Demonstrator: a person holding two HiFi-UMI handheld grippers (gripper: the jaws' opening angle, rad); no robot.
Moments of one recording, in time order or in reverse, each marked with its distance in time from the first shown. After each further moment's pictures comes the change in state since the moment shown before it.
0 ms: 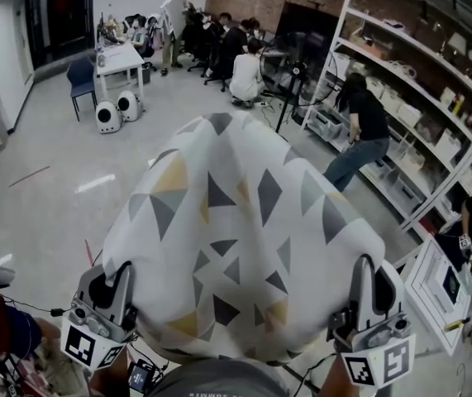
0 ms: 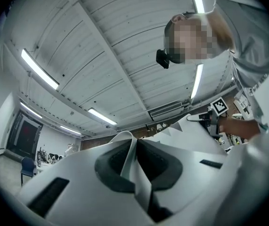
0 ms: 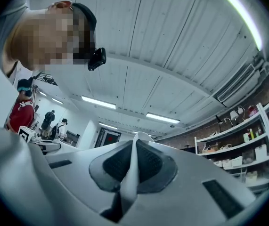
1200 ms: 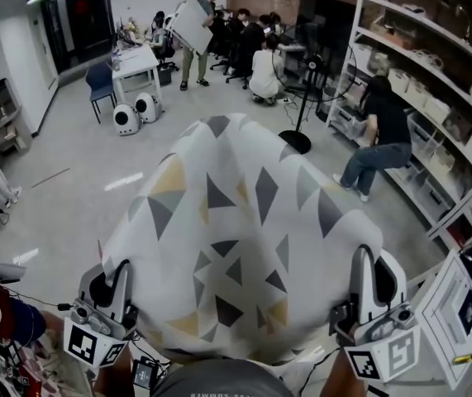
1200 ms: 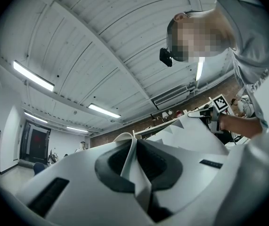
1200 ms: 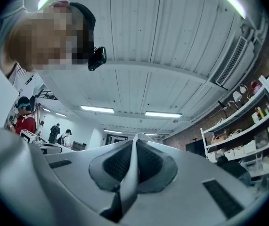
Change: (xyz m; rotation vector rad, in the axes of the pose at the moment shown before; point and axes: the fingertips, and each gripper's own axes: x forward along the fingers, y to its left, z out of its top) left arm 0.150 -0.082 -0.055 0.096 0.114 0.094; right arm 0.042 -0.192 -0.071 0.143 -0.033 0.102
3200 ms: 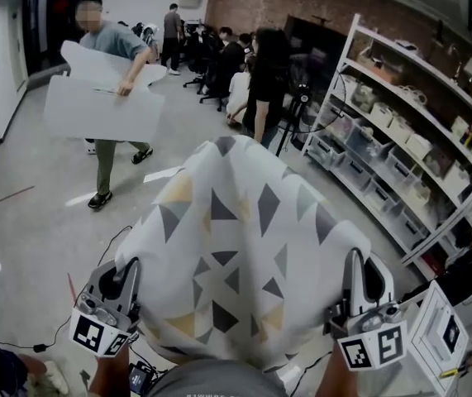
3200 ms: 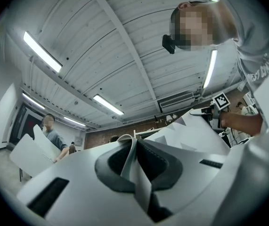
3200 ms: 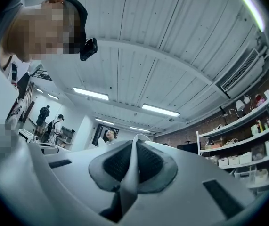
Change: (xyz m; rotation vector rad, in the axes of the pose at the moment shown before) left arm 0.120 0.206 -0.133 -0.137 -0.031 -0.048; right arm 0.216 0.010 -0.074 -0.136 0.069 -0.112
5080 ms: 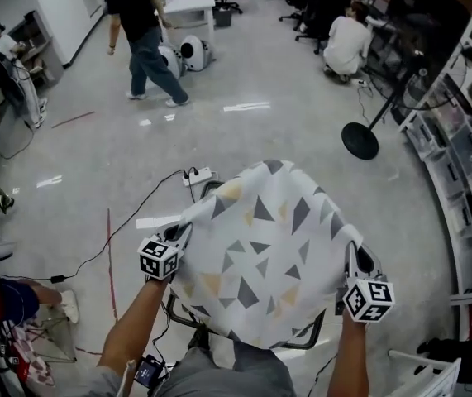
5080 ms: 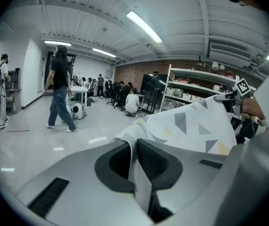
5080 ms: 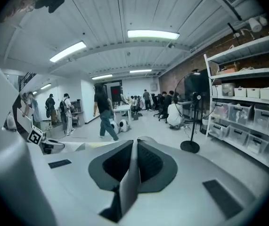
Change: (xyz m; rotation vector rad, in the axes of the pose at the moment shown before) left arm 0.110 0.115 -0.515 -0.300 0.824 0.292; right arm 0.215 -0.151 -0.527 0.256 0.704 0.154
